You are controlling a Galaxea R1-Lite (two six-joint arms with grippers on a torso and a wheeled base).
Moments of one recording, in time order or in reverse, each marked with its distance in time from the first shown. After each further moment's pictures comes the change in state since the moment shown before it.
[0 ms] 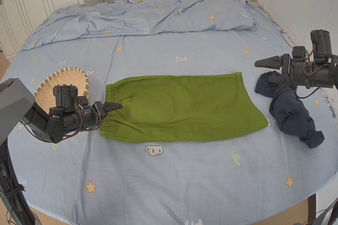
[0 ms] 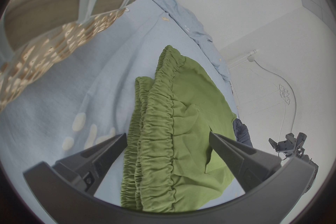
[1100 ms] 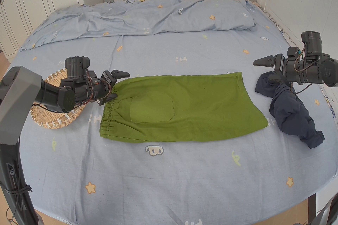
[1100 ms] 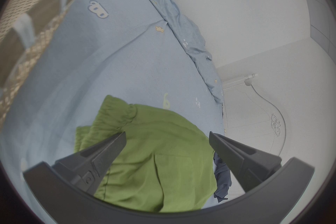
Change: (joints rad) left arm -0.046 0.098 -0.475 0.272 0.033 -0.251; right arm -0.047 0.151 -0.127 -0.009 -0.076 -0.001
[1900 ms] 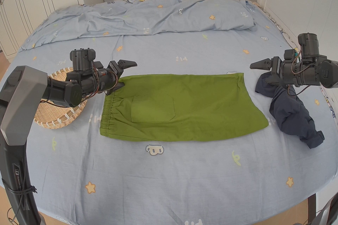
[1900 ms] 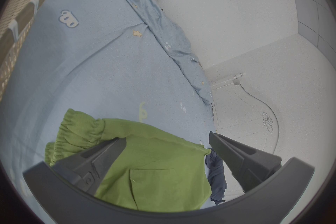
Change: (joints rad) left arm -0.038 0.053 -0.137 -0.030 -0.001 -0.004; right arm 0.018 0.014 0.006 0.004 0.000 0.000
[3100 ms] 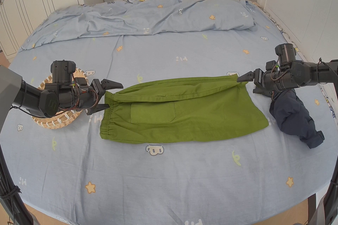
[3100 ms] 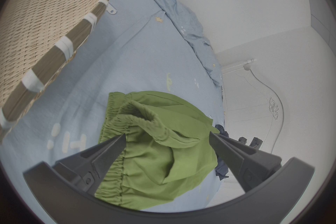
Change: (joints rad) left arm 0.079 -0.224 0.352 0.104 -0.125 0.129; right arm 0.001 0.314 -0.300 0.159 -0.006 -0.042
